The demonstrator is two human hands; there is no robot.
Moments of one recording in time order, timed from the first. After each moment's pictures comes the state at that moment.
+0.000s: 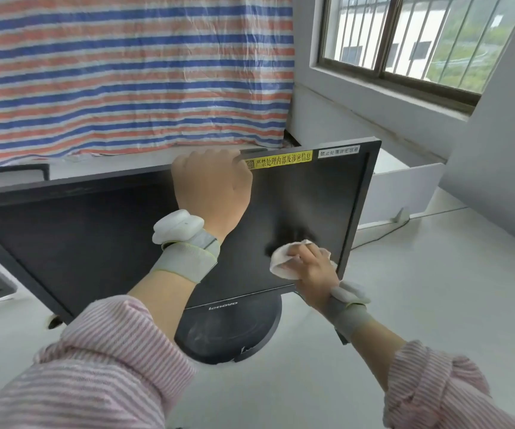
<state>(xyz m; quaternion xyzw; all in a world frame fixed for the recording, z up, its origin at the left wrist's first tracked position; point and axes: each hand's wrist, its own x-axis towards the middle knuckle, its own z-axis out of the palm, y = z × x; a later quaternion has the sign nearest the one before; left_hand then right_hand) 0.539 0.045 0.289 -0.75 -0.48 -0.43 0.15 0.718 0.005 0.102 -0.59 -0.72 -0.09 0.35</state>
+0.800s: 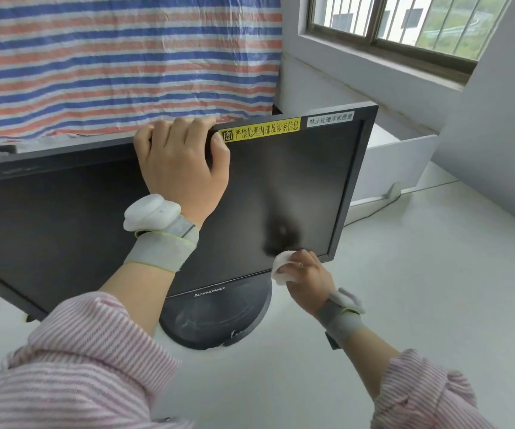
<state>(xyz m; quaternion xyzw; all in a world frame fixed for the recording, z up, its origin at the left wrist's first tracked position) 0.539 0.055 0.278 -0.72 -0.46 -0.45 0.25 0.716 -0.024 0.075 -0.68 -0.65 0.05 0.33</state>
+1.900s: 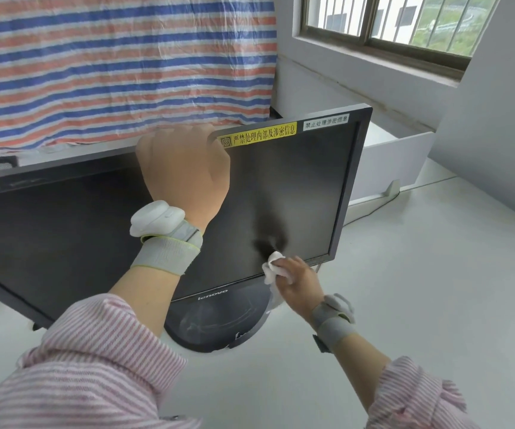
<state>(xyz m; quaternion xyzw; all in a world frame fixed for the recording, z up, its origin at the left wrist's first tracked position) 0.540 0.054 0.276 -0.73 -0.47 -0.43 0.25 0.691 -0.027 0.084 -0.70 -0.58 0.19 0.38</state>
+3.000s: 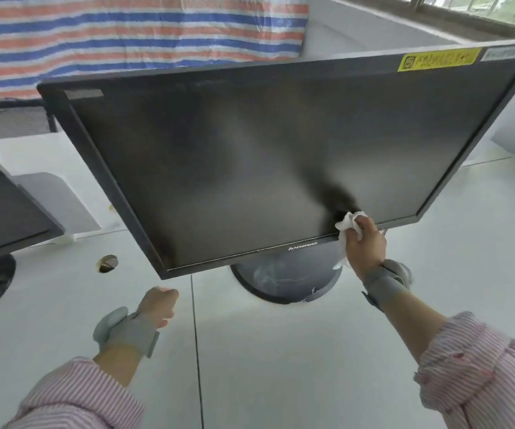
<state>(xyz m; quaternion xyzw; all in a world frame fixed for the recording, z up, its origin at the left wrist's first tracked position) 0.242 0.037 0.044 -0.42 -0.74 -0.15 -0.50 0.584 -0.009 0.087 -0.80 -0.37 0.13 0.44</state>
